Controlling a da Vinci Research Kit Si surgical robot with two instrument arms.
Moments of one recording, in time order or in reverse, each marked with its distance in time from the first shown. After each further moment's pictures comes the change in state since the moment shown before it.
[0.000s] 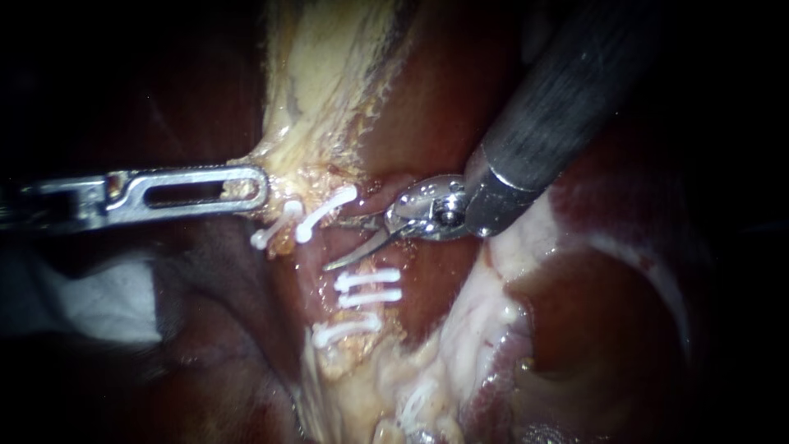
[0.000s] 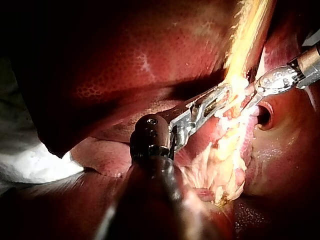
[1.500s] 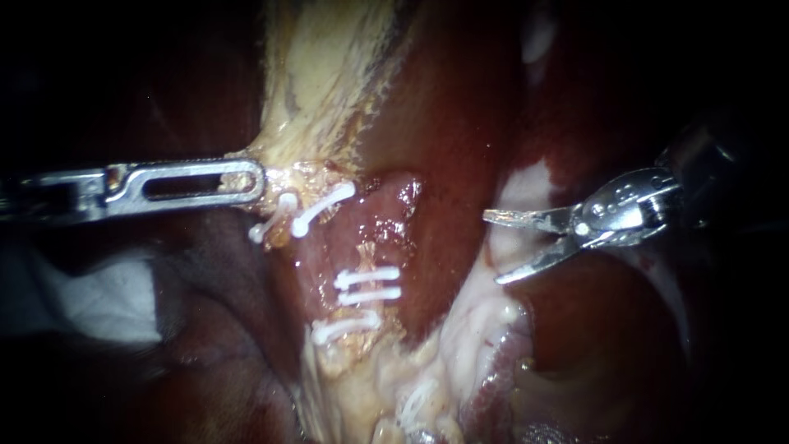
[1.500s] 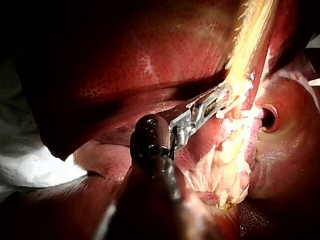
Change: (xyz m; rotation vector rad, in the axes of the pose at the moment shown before) right arm -0.001 -0.009 -0.019 -0.224 0.093 -0.235; left arm -0.001 0.002 0.001 0.006 0.004 0.003
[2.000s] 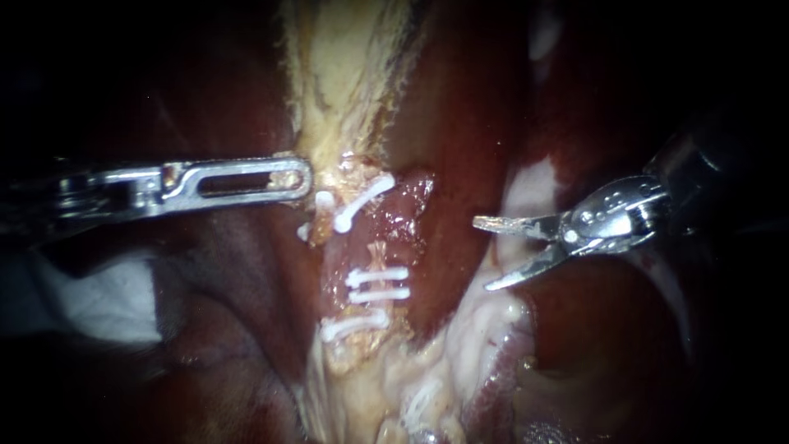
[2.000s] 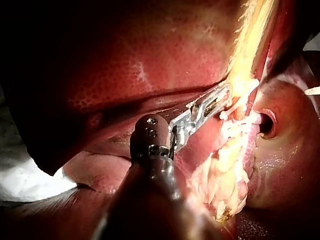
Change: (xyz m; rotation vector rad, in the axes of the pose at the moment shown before) right arm 0.000 0.000 0.001 0.012 0.004 -0.002; left arm 0.002 0.003 0.007 -0.013 0.009 0.018
